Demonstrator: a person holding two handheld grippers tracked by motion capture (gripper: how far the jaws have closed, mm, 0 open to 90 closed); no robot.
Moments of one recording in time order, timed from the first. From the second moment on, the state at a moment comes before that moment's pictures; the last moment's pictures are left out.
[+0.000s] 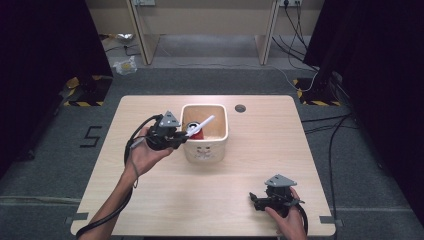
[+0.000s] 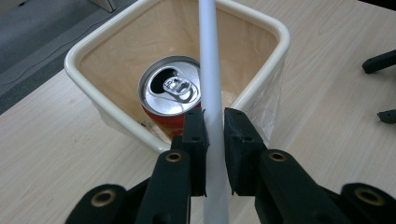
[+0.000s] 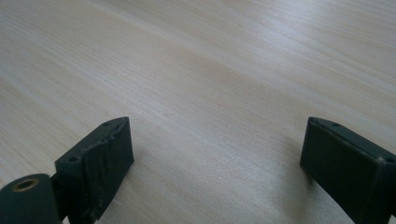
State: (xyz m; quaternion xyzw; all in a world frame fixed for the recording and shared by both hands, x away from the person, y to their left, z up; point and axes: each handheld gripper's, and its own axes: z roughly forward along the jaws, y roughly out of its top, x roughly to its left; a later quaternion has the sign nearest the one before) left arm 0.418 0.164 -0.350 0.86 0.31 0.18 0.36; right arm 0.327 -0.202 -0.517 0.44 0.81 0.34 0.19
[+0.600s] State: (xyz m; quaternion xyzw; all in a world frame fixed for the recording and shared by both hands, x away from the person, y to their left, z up) left arm 0.431 0.137 -0.350 0.88 0.30 0.17 0.34; right arm 0.327 -0.201 -0.517 0.44 0.81 0.34 0.19
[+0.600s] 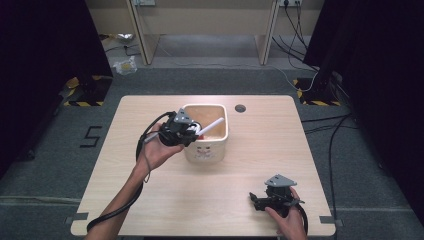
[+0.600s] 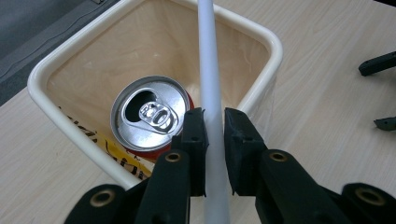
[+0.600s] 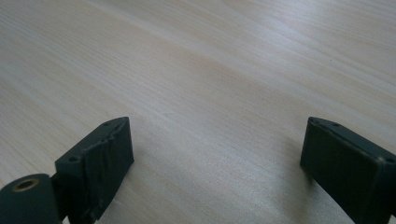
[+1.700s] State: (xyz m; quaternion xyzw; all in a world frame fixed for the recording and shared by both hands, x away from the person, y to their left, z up) left arm 0.426 0.147 -0.327 0.85 0.32 0.17 0.39; right arm 0.327 -0.201 -0.517 0.44 0.81 0.34 0.19
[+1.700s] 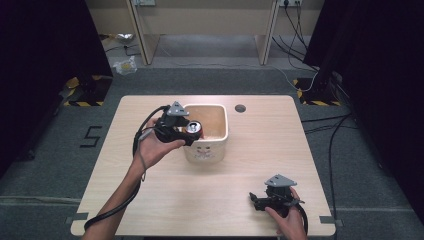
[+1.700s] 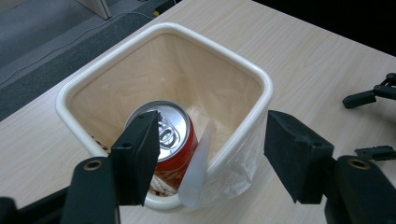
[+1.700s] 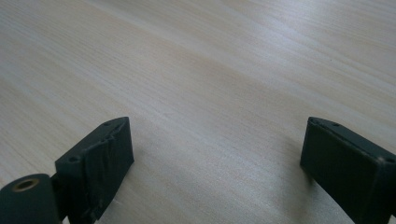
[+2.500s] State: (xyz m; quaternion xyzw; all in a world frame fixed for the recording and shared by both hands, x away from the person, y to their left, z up) left arm 0.405 0.204 -0.332 0.82 0.36 0.17 0.42; right arm 0.327 -0.202 -0.517 0.44 0.81 0.34 0.19
